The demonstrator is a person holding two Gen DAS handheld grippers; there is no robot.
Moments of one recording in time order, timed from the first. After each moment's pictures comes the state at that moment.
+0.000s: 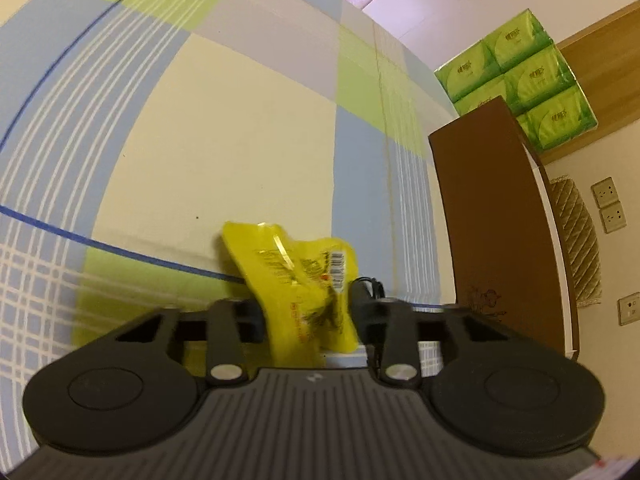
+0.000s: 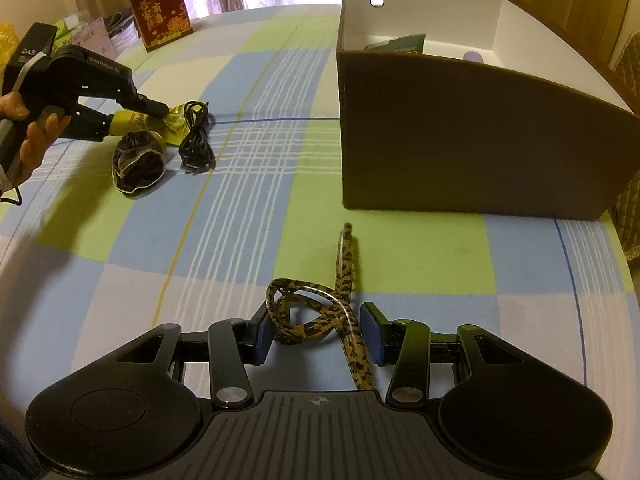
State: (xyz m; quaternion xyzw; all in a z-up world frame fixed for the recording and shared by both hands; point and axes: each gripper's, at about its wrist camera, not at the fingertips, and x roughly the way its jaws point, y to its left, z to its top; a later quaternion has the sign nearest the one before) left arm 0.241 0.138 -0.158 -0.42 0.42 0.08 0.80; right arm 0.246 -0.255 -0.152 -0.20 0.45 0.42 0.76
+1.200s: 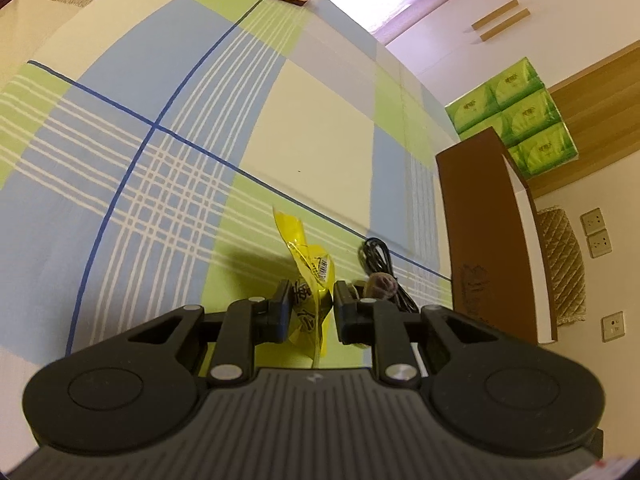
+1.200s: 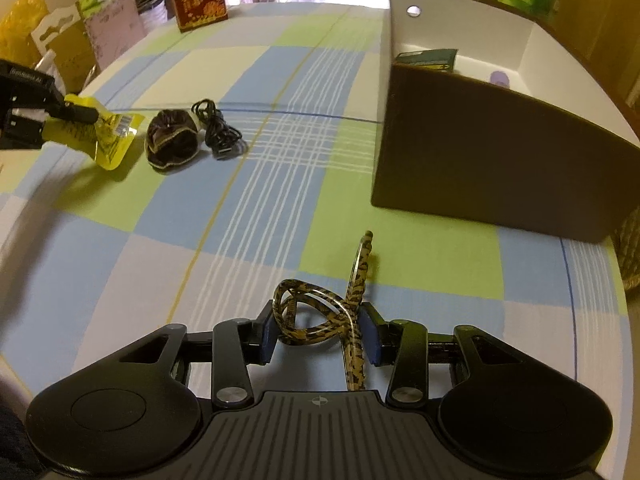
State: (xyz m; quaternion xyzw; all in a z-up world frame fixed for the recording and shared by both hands) left arm 0.112 0.141 -0.116 -0.44 0.38 0.12 0.80; right arm 0.226 -0.257 -0.140 -0.24 0.43 0.44 0.75
